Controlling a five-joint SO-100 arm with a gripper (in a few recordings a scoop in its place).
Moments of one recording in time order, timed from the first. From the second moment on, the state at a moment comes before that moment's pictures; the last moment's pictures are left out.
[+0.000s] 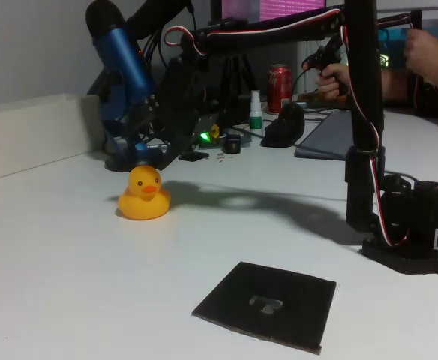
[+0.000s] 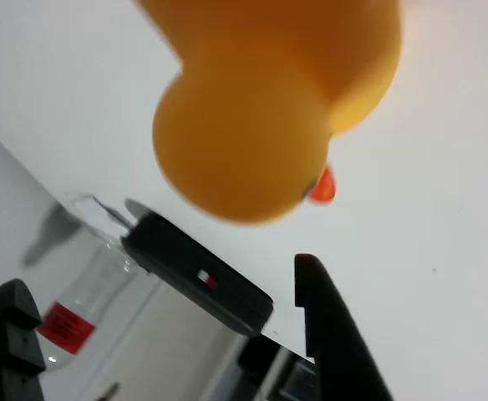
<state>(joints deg) -2.9 83.3 89.6 48.2 -3.7</state>
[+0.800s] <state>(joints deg) 1.0 75.1 89.3 48.2 -3.7</state>
